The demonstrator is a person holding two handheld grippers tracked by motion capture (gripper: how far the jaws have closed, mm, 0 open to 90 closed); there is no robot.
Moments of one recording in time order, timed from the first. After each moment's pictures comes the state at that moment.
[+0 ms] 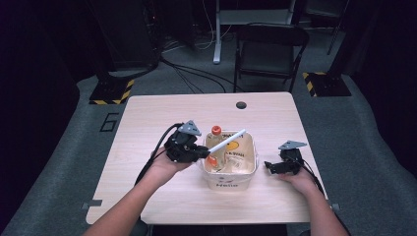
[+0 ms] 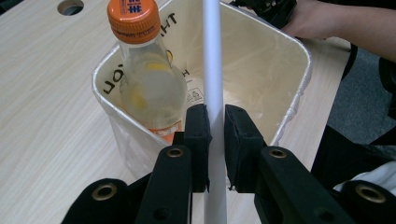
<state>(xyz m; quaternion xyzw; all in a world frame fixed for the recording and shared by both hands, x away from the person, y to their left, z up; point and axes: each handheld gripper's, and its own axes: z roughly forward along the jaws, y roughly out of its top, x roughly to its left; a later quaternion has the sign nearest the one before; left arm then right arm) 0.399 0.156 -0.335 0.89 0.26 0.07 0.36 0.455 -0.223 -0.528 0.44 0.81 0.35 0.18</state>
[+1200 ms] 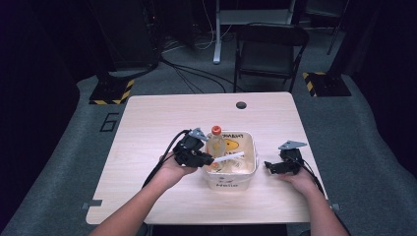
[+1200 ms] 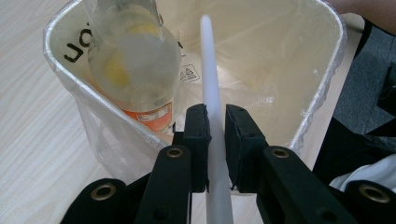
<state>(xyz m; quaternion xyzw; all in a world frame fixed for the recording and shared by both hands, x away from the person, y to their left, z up) 0.410 0.142 -0.369 0.90 0.27 0.03 0.34 0.455 -0.223 -0.528 0.44 0.81 0.35 0.18</state>
